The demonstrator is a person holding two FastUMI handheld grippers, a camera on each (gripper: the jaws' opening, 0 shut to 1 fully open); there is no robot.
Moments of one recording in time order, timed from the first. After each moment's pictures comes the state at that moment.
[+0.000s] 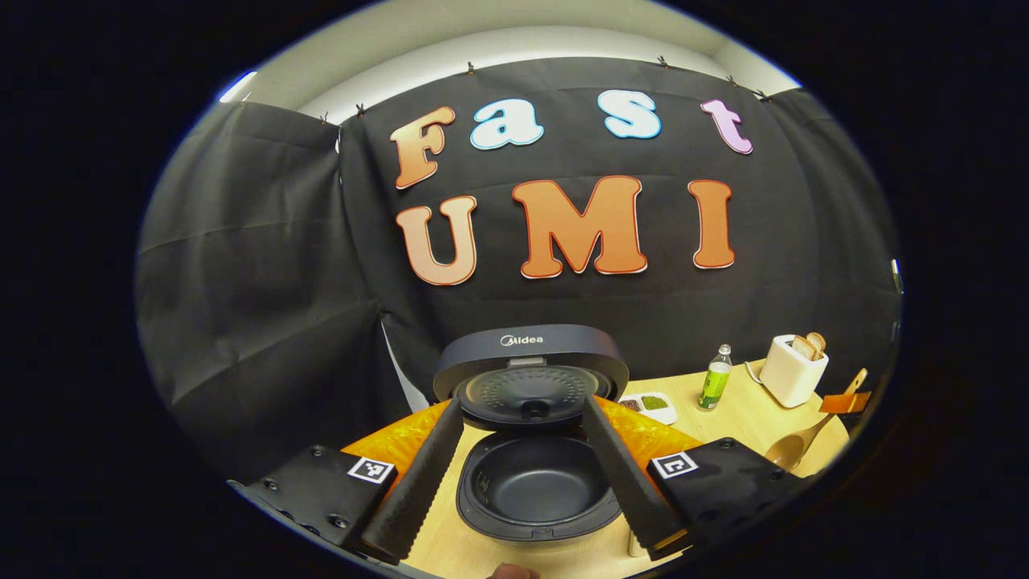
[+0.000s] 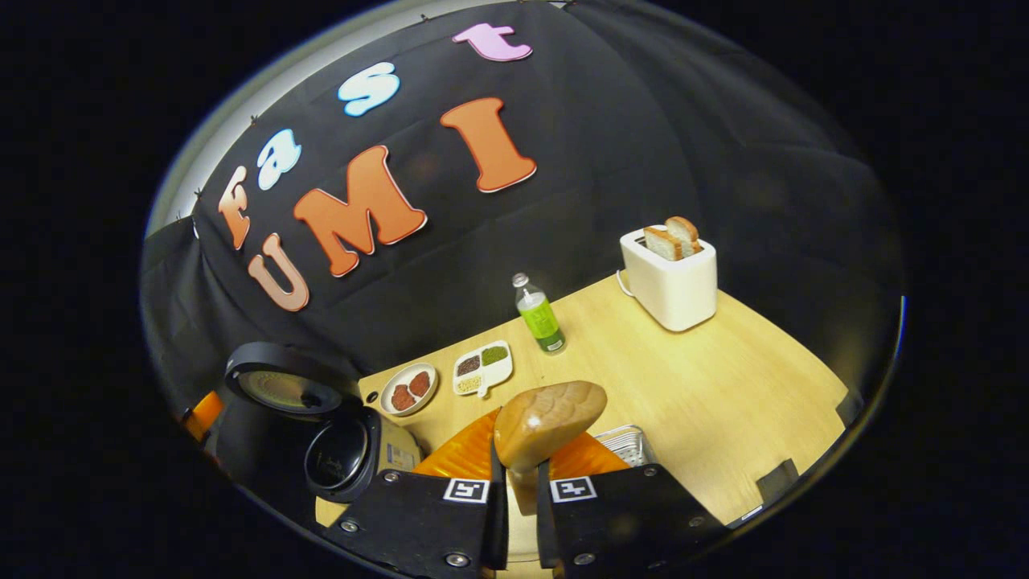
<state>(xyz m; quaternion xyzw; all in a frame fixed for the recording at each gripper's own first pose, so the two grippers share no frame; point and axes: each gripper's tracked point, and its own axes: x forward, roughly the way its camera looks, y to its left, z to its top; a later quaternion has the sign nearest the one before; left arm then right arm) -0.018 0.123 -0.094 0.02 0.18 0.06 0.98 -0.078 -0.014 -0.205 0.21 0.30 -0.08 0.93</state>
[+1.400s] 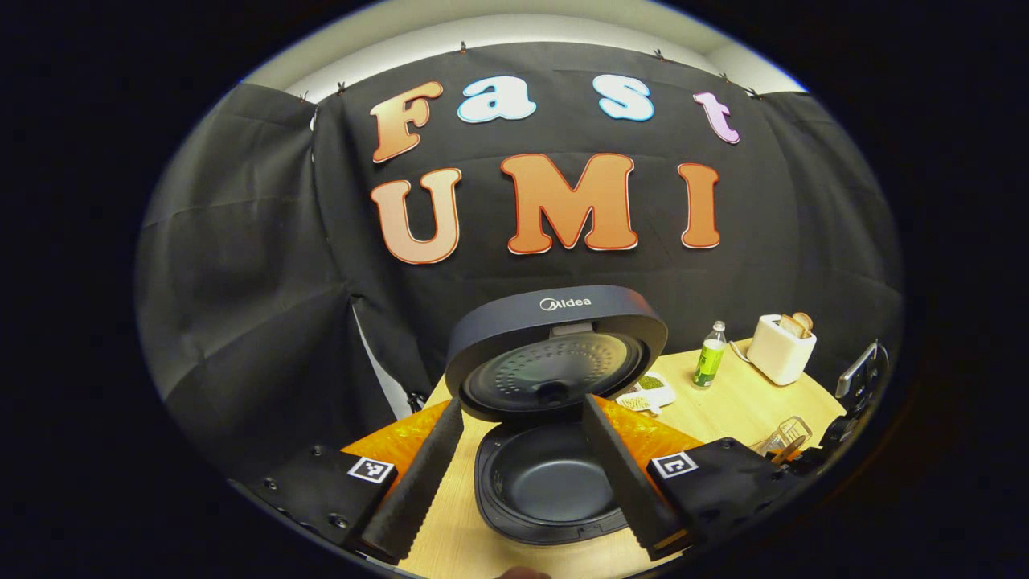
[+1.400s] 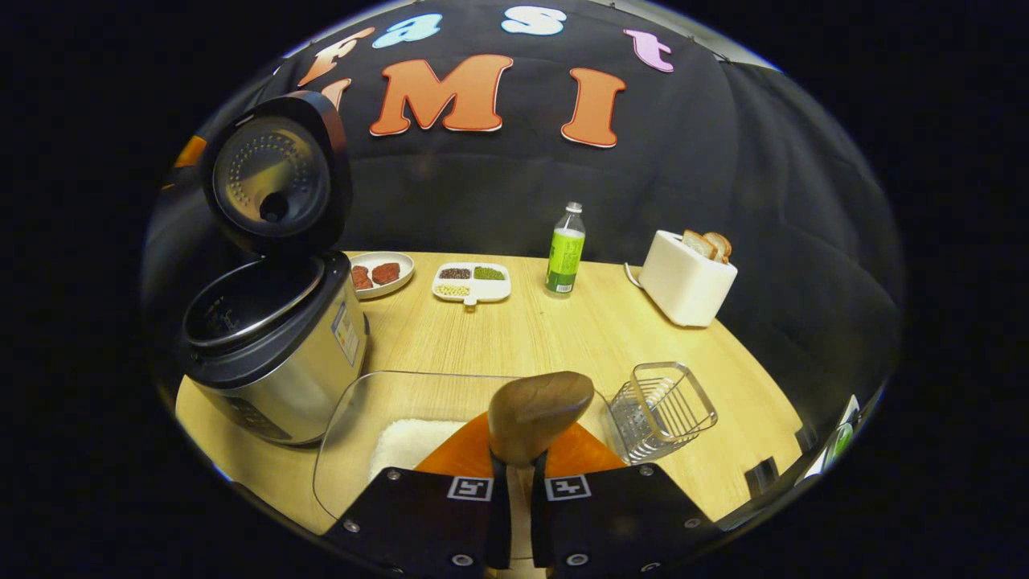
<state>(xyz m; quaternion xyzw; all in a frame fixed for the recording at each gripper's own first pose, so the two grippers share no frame) 0.005 0.168 -0.137 0.02 0.21 -0.01 0.98 -0.107 0.077 -0.329 -0.03 0.34 -0.12 0.93</state>
